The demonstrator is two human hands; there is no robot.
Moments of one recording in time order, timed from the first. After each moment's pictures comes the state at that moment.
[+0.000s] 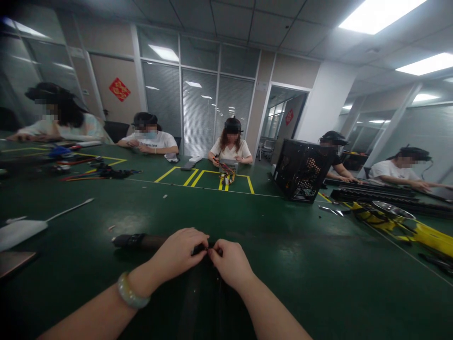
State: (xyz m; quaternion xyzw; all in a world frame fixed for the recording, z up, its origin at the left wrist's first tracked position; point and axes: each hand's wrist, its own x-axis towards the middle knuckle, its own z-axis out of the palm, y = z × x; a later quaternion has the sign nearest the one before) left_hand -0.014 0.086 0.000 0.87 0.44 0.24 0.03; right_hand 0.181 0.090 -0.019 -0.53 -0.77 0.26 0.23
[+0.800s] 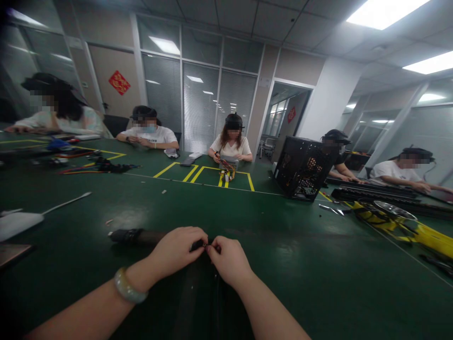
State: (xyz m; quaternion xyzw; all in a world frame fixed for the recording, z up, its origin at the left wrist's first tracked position) left_hand -0.013 0.088 -0.003 0.86 0.45 0.24 0.04; right_hand 0.181 0.089 -0.017 -0.54 -0.77 0.26 0.23
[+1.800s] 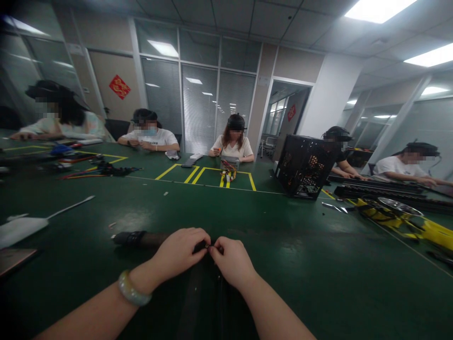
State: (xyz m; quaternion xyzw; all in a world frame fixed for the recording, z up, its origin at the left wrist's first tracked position) left_hand -0.012 0.088 -0.002 0.86 0.45 0.23 0.03; right_hand 0.180 0.089 -0.018 -0.53 -0.77 0.26 0.23
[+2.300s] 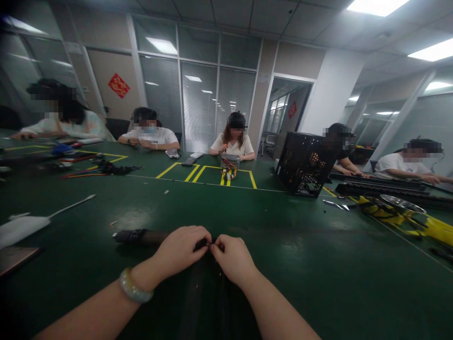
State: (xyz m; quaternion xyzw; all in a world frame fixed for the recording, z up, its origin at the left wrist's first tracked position) left_hand -0.013 0.088 -0.002 0.87 0.45 0.22 0.03; right_hand 0.181 0.092 -0.021 -0.52 -0.79 0.23 0.24
